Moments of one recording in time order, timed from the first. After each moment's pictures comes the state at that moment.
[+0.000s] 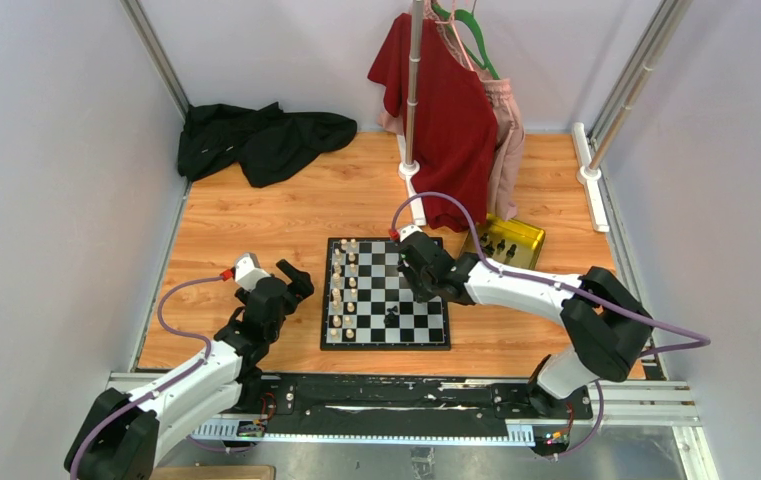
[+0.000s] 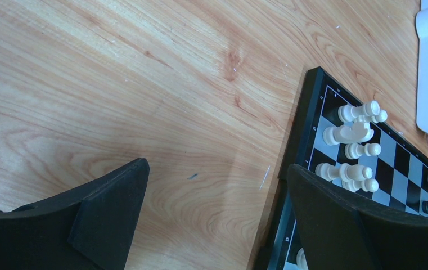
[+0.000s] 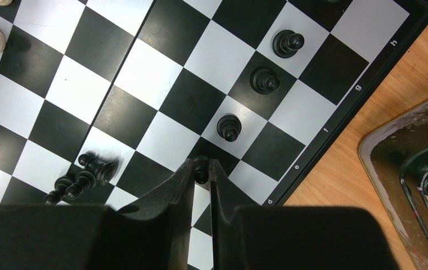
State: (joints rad) left arm -0.49 0.77 0.08 0.16 -0.52 -0.88; right arm 0.89 1.52 0.88 -0.33 0.19 0.24
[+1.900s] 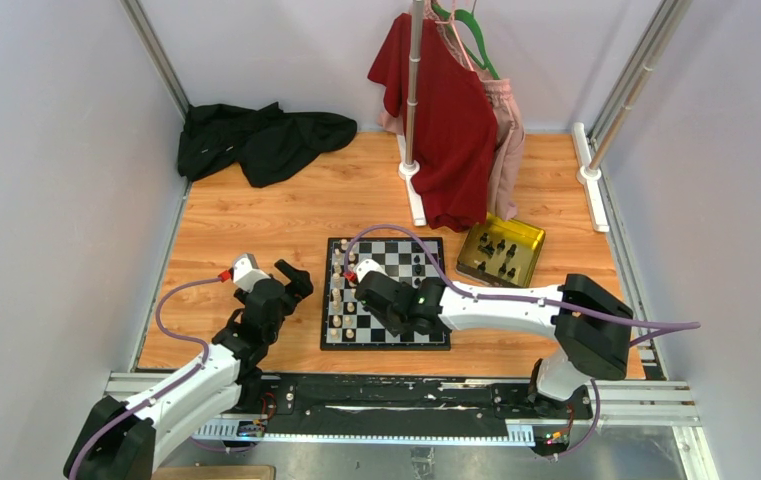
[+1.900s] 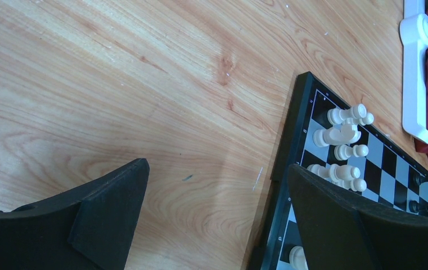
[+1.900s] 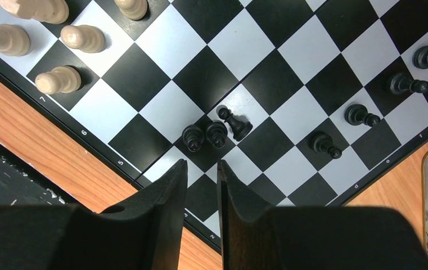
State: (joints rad) left arm -0.49 0.72 0.07 0.15 -0.52 -0.88; right arm 1.21 1.57 1.01 -0.47 0.28 0.25
